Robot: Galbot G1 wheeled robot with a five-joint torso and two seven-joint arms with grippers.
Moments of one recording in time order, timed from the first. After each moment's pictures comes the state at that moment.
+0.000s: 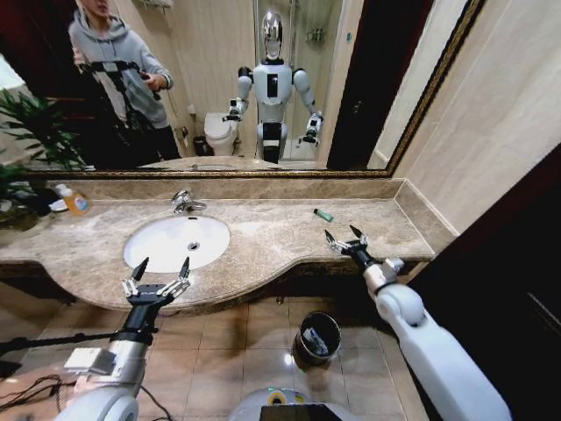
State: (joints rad) left arm 1.84 -1.36 -0.82 -2.47 -0.37 0.04 0.05; right arm -1.00 1.01 0.37 1.75 0.63 -0.15 -0.12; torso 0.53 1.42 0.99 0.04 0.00
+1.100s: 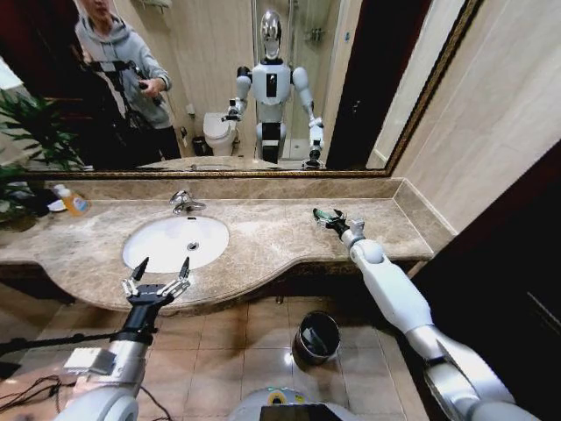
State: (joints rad) left arm 1.84 -1.36 -0.82 -2.47 -0.37 0.04 0.05; right arm -0.55 1.13 0.16 1.15 0.51 -0.08 -0.18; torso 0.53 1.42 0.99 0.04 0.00
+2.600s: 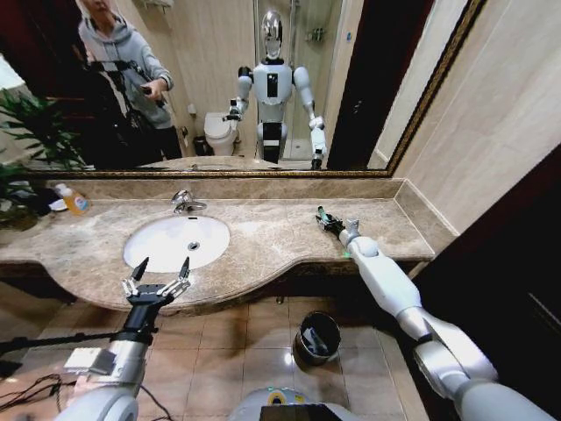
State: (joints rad) left arm 1.84 -1.36 -0.82 -2.47 -0.37 0.04 0.05; right arm -0.46 1.15 0.13 0.99 0.47 -0.09 -0.22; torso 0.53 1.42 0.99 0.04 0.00
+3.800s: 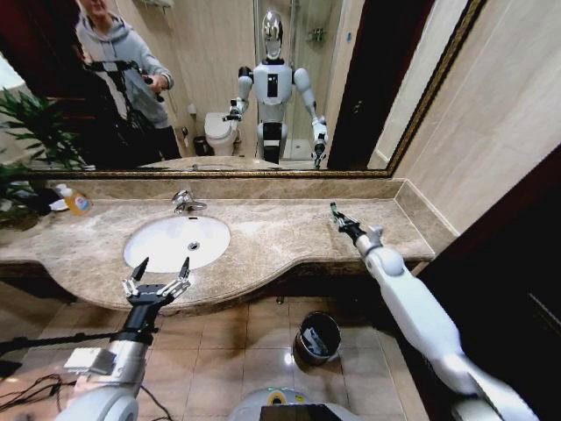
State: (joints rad) left arm 1.84 -1.36 -0.82 -2.47 -0.37 0.04 0.05; right arm -0.94 1.02 0.38 1.62 0.53 -0.07 -0.06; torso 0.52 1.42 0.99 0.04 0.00
